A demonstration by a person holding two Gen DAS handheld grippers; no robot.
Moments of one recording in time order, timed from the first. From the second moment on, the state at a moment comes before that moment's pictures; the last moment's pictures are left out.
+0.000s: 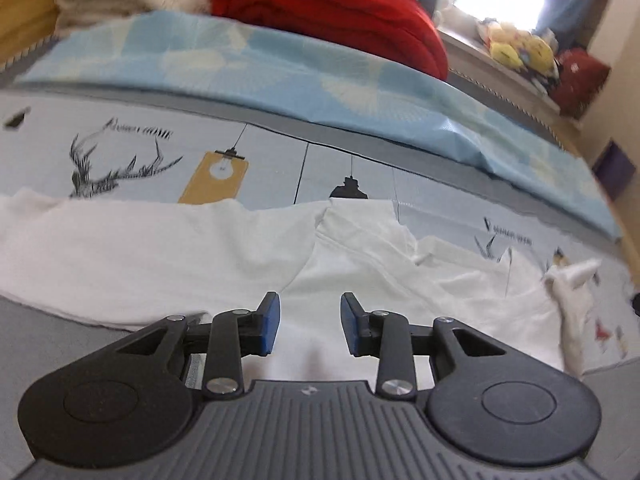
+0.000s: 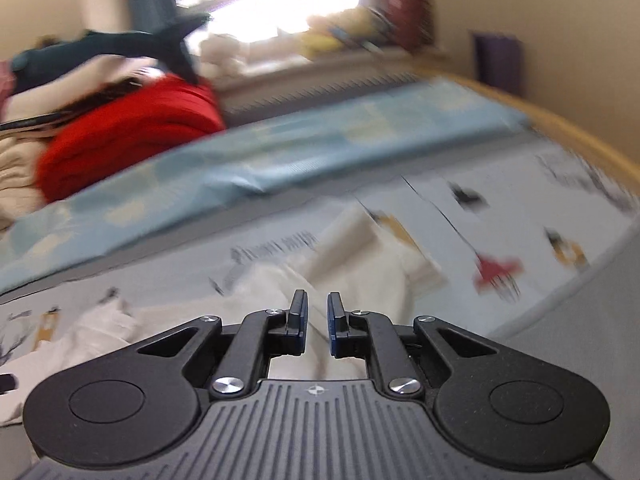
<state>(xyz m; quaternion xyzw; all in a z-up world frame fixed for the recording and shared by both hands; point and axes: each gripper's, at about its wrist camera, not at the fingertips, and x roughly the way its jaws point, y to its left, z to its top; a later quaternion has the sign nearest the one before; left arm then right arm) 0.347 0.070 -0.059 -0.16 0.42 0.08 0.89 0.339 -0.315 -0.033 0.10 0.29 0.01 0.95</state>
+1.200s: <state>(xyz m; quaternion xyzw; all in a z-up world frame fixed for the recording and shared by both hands) 0.340 0.146 -0.051 -0.21 0.44 0.11 0.87 0.331 -0.438 -0.117 0.21 0.34 -0.16 0.90</state>
